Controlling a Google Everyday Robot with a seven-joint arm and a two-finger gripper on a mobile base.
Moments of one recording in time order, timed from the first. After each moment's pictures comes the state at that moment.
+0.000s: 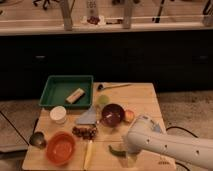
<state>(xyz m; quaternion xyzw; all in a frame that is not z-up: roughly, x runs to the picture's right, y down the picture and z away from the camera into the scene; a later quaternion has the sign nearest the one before) 0.113 0.320 0.724 -0.32 -0.07 -0.02 0.94</state>
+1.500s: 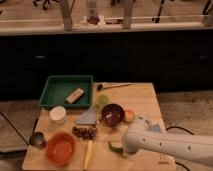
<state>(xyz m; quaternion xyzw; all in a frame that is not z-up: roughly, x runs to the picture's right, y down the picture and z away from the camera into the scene) 0.109 0.330 0.749 -0.33 -0.06 -0.01 0.94</state>
